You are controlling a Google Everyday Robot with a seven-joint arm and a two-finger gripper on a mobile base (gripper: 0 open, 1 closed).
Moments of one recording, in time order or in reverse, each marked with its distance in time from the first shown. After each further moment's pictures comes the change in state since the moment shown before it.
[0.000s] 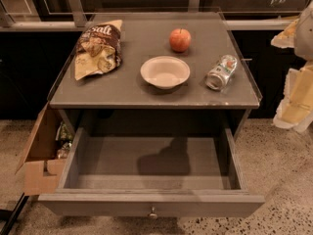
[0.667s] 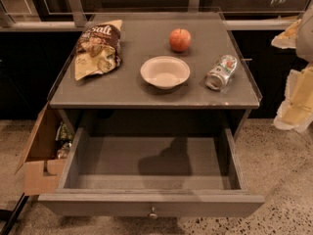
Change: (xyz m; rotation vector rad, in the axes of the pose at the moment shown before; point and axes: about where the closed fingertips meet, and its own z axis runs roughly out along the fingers) arm -0.003 0.002 0.000 0.002 -0.018 -0.006
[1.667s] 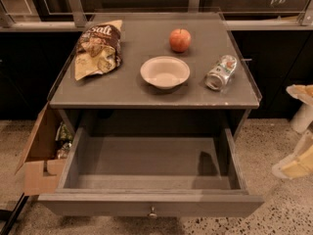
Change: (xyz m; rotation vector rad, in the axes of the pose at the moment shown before) arm 0.047 0.051 0.052 0.052 -0.354 0.179
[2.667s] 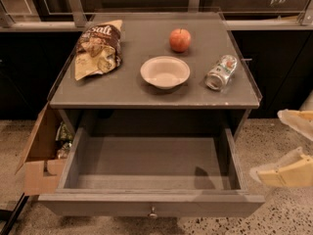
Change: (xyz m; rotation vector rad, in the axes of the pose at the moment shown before) arm -0.010 0.041 0.002 0.065 -0.173 0.224
